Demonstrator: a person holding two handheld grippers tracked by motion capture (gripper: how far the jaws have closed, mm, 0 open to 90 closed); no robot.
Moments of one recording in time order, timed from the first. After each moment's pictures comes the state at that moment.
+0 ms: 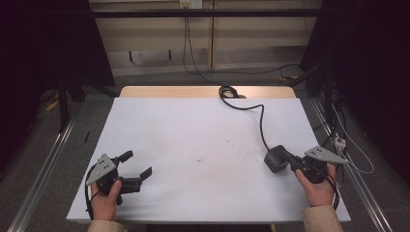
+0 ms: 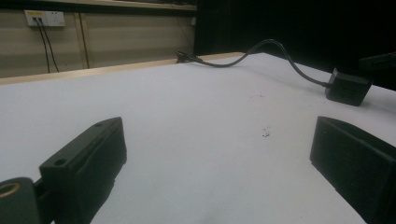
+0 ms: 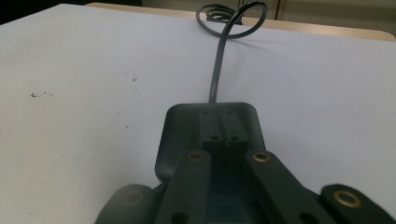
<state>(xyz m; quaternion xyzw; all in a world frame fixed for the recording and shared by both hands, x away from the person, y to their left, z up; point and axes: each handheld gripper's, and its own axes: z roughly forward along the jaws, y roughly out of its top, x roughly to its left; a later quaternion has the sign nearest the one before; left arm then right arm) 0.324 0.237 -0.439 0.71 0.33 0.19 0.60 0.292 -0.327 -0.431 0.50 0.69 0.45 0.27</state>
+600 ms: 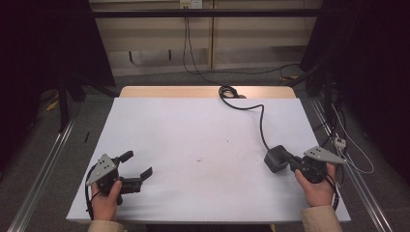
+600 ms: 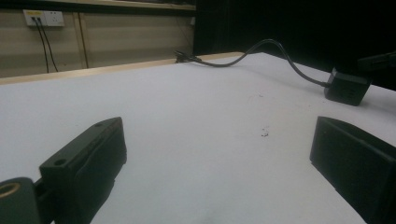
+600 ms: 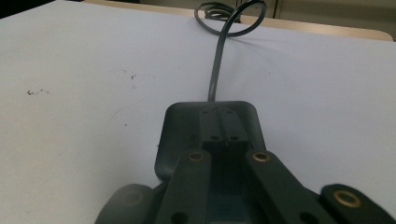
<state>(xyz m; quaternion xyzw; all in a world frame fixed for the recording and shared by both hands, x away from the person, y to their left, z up) 0.324 0.236 -0.439 0.71 0.33 0.19 0.60 0.292 -0.325 -0.431 0.50 0.69 0.44 0.28</state>
